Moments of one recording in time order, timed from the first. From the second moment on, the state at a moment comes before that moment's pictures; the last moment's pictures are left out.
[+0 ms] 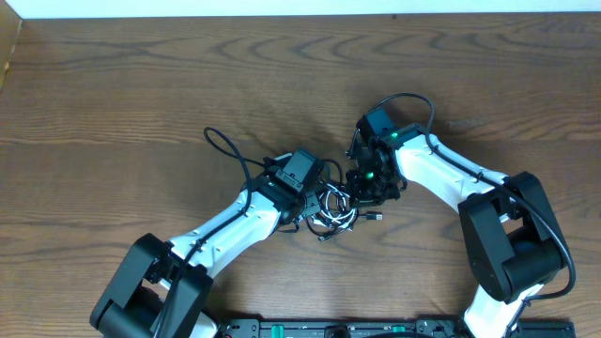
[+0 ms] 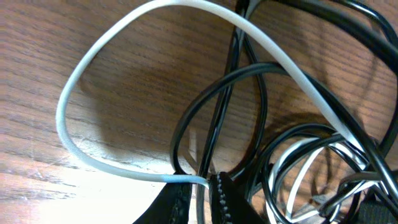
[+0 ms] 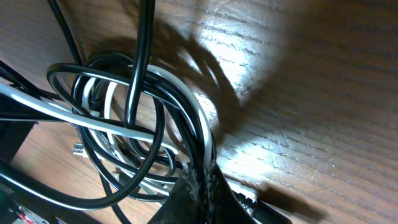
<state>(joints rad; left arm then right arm) -0.62 1.60 0.82 -0.48 -0.02 -0.93 0.47 1.90 1.17 -0.81 -0.42 0.30</state>
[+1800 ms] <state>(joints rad) 0.25 1.00 0.81 -0.48 0.55 -0.46 0.43 1.90 1.17 -0.97 -0.08 0.41</state>
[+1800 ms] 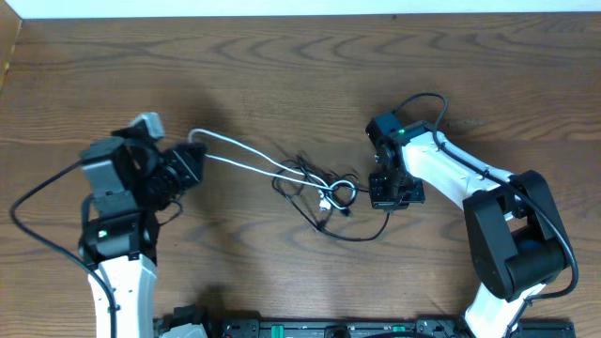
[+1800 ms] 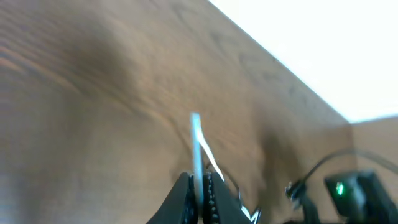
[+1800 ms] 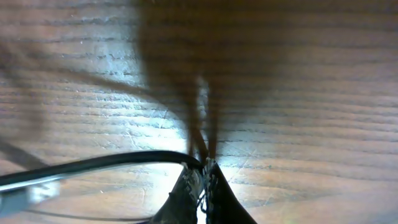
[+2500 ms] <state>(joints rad) 0.36 1.07 0.81 -0.53 0.57 -0.59 0.43 1.90 1.17 -1.00 0.03 0.45</state>
